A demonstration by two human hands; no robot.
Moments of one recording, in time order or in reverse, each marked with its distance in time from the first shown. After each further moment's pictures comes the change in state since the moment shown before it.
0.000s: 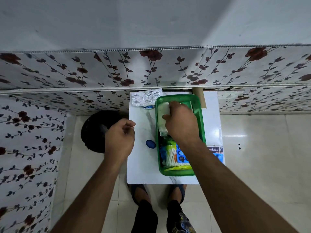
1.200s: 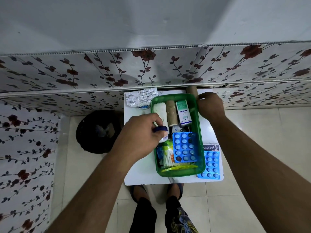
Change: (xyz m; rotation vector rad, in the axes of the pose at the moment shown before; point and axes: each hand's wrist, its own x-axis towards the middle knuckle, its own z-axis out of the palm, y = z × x) left_hand -0.017 0.089 -0.001 0.299 -0.434 0.249; right_hand 0.066 0.081 -0.040 0.168 0.044 0.342
